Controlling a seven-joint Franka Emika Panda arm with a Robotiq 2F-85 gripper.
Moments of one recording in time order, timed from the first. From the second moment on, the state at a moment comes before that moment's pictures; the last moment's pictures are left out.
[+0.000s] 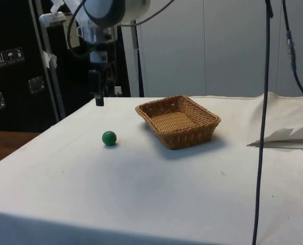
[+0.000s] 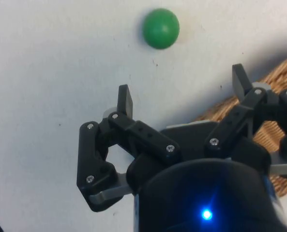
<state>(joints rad) 0.44 0.45 -0.49 -1.93 0.25 2.43 -0.28</state>
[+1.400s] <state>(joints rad) 0.44 0.73 -0.48 -1.82 0.56 2.47 -0.45</state>
